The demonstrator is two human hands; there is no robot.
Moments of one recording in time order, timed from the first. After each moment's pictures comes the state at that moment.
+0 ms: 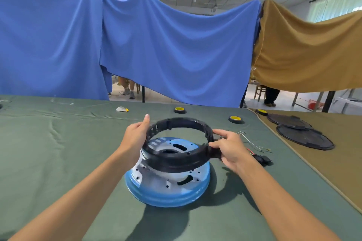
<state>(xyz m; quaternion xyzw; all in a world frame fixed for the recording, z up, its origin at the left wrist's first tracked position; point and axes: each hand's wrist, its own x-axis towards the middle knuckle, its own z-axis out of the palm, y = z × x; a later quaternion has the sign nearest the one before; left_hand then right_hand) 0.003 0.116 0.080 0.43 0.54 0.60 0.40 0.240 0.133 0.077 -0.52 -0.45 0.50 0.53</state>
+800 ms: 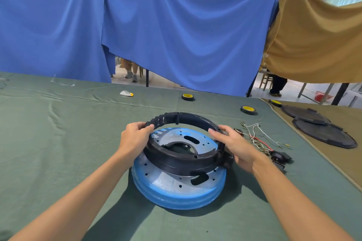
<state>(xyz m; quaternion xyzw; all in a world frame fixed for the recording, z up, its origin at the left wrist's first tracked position) -0.029 0.140 0.035 0.45 0.66 0.52 0.30 0.234 0.160 0.051 -0.53 -0.55 0.53 0.37</state>
